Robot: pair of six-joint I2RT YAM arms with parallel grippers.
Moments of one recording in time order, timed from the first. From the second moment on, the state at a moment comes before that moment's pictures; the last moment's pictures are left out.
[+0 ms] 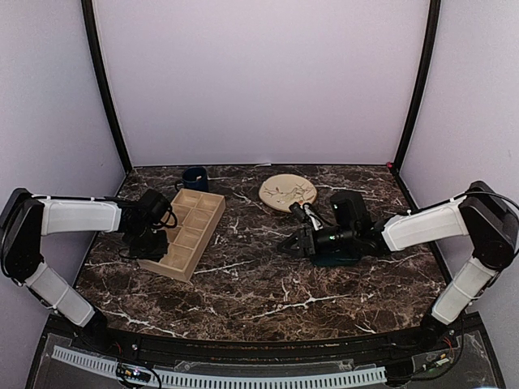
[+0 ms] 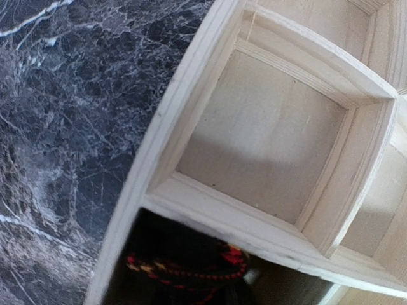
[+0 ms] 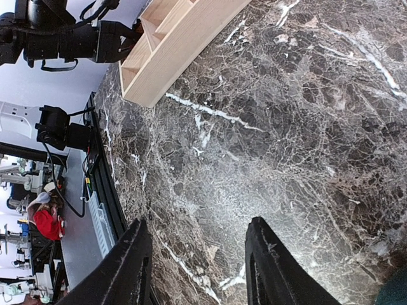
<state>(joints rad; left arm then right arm) -0.45 1.50 0.81 -0.62 -0.24 -0.64 0.75 1.61 0.74 0.31 -0.58 0.55</state>
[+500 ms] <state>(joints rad) -0.45 1.45 0.82 -0.67 -0.19 -0.64 0.75 1.61 0.74 0.31 -0.58 0.55</state>
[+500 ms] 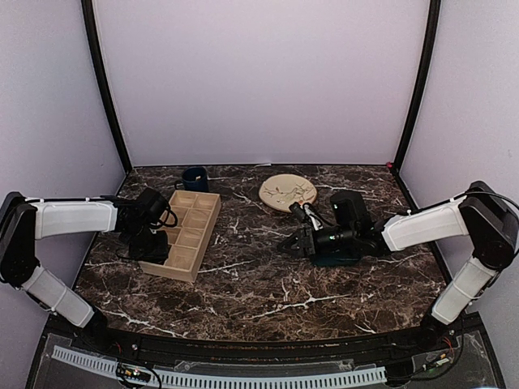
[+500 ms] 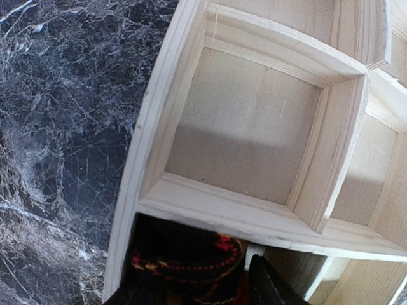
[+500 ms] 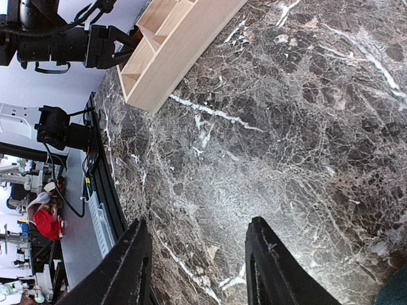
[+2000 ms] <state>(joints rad) -0.73 1.45 0.91 -0.21 -0.13 -0.42 0.75 1.60 0.80 -0.09 0.00 0.48</state>
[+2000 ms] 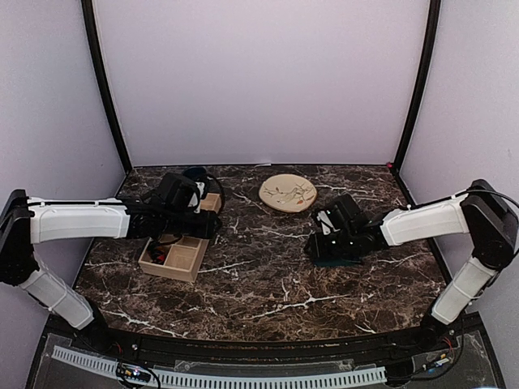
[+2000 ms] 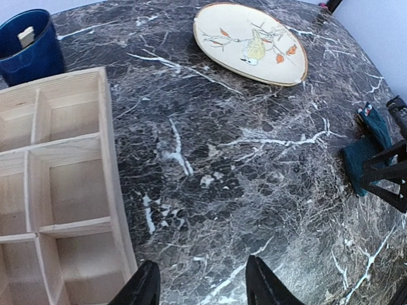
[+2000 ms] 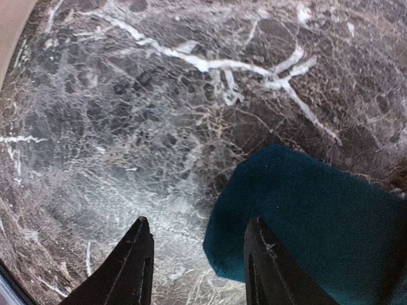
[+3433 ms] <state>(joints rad) -0.87 1.47 0.81 0.04 -0.16 -0.35 0.88 1.86 1.18 0.13 -0.05 0.69</state>
